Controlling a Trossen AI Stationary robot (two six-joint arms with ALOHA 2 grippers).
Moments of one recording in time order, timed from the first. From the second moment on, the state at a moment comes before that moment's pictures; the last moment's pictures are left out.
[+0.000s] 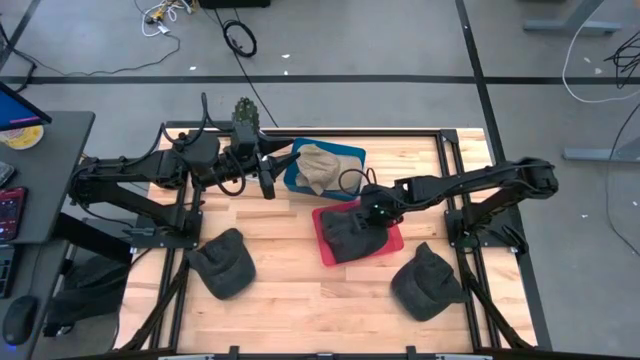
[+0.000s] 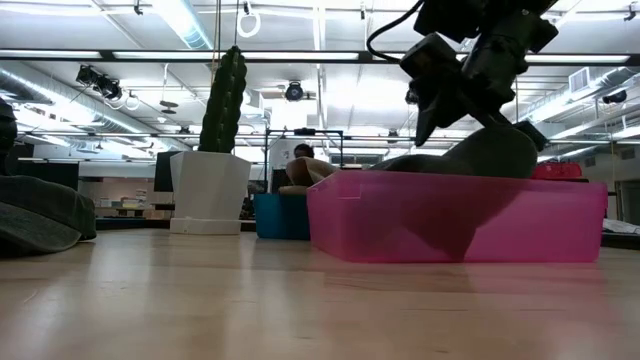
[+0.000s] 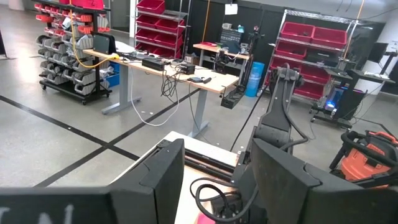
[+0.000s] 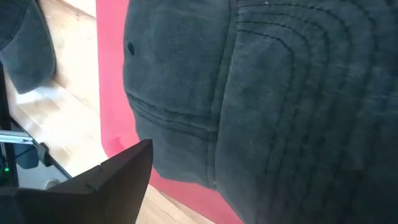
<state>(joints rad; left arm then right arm) -0.05 1.18 1.34 -0.19 -0.44 -0.21 0.00 1.44 0.91 -0.50 -0.18 1.22</state>
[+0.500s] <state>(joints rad) -0.05 1.18 1.34 -0.19 -0.44 -0.21 0.00 1.31 0.91 -0.78 -0.14 1.19</state>
